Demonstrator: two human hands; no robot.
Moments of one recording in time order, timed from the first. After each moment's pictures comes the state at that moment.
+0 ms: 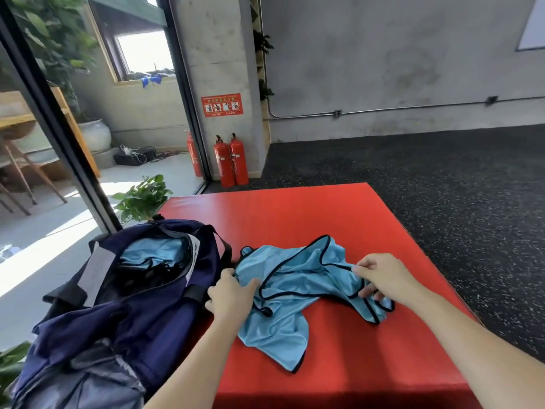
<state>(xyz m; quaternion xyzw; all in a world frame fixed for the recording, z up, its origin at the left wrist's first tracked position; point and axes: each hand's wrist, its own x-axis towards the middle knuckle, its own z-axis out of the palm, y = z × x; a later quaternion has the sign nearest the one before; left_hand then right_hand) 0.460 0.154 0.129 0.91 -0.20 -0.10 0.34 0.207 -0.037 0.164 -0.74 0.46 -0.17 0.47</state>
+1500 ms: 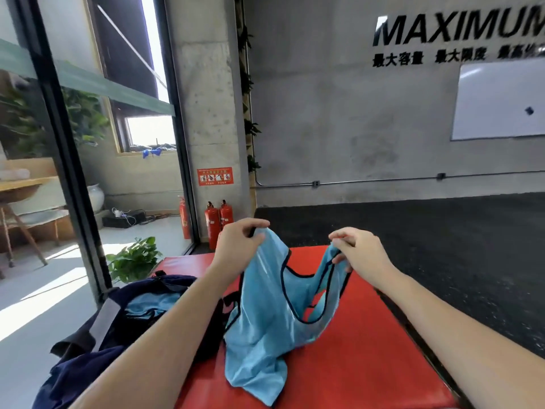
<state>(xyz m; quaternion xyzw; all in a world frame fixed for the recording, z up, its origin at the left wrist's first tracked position) 0.394 0.176 0.364 0.67 -0.49 -0.03 0.55 0.168 0.025 0.336 -0.78 0.31 -0.42 0.35</state>
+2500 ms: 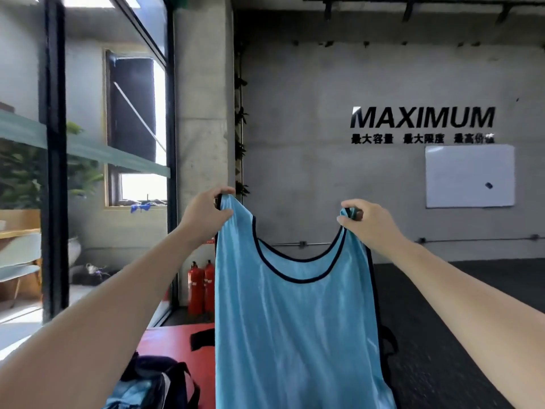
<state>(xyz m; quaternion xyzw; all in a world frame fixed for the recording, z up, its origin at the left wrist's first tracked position) 0.430 0.181 0.578 0.65 -0.54 0.14 0.52 0.133 0.005 0.557 -0.82 0.32 -0.47 0.09</state>
